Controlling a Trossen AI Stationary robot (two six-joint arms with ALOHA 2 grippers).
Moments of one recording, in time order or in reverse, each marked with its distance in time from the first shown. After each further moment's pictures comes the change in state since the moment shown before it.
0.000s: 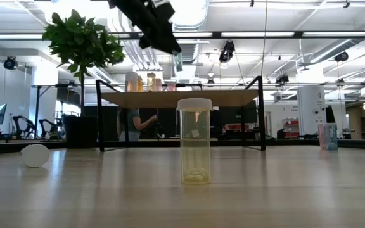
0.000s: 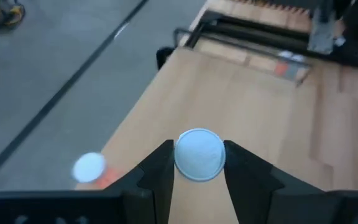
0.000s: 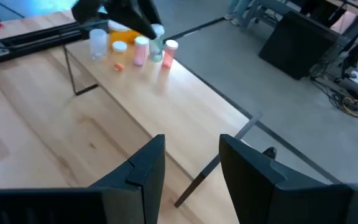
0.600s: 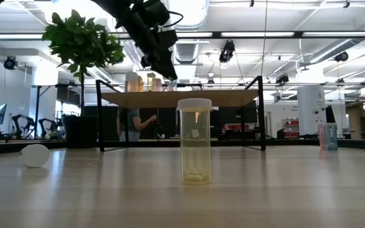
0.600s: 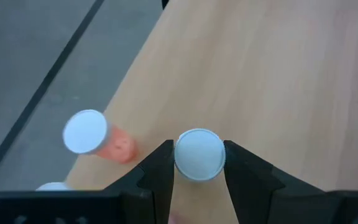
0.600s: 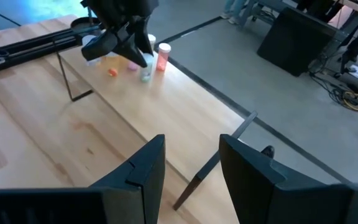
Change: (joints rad) left arm 0.065 0.106 -0.012 -0.063 0.002 0.120; right arm -0.026 -0.026 0.000 0.001 0.000 0.002
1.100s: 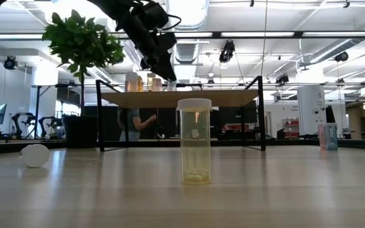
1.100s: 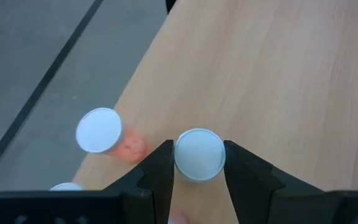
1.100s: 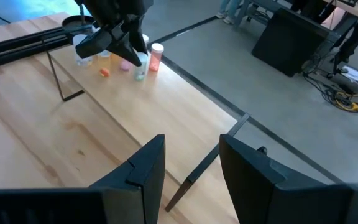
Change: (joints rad) left arm 0.029 0.006 0.001 0.006 0.028 0.012; right arm -0.027 -0.007 0.000 0.000 -0.001 -0.032
